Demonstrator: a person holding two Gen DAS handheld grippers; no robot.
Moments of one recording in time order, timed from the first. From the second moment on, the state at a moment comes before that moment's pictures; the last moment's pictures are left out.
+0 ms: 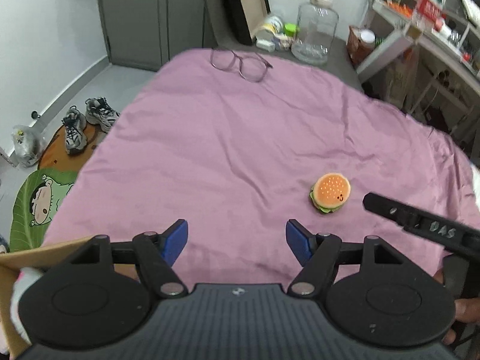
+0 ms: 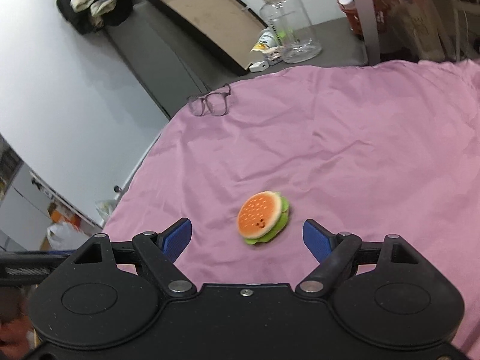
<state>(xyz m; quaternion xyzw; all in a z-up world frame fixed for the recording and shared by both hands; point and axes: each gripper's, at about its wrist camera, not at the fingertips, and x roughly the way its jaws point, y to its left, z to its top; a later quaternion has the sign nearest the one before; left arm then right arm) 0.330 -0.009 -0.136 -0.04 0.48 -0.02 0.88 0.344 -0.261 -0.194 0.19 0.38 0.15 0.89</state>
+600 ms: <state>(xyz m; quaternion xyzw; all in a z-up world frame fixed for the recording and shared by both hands) 0.395 -0.056 -0.200 -0.10 0.50 -0.06 0.86 0.380 -0.291 -0.262 0.32 0.41 0.19 0.84</state>
